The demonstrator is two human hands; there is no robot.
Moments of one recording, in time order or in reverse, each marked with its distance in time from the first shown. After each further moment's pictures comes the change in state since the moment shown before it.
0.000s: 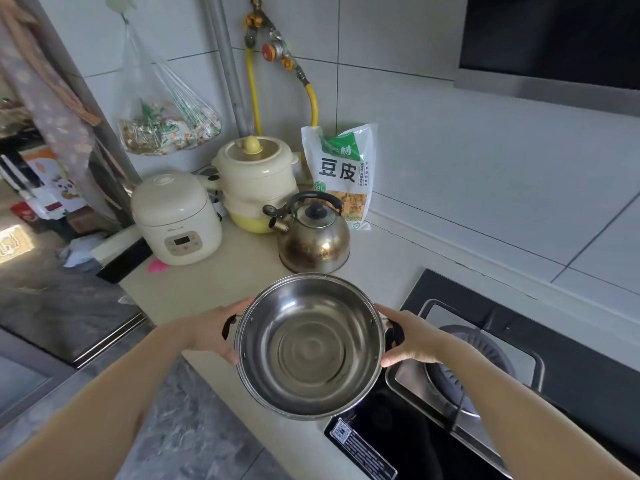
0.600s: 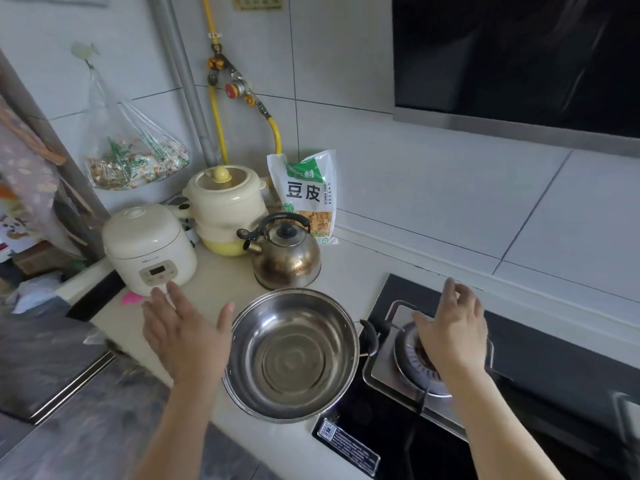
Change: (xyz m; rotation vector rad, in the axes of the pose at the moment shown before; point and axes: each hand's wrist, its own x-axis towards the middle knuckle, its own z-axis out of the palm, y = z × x) left_hand -0.059 0.108 0.041 0.130 1.223 -0.284; right_hand -0.117 -0.059 -0.015 -0.250 1.035 0.428
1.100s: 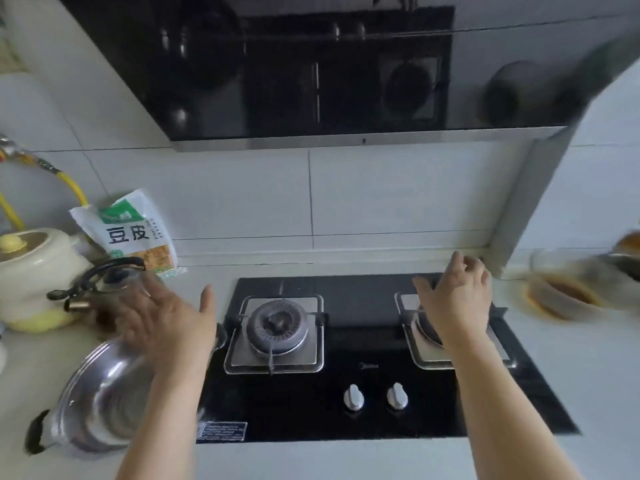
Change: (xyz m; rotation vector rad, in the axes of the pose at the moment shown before) left_hand -0.157 0.189 -0.054 -0.210 -0.154 0.309; right_hand -0.115 0.204 -0.203 -0.040 0.368 0.492
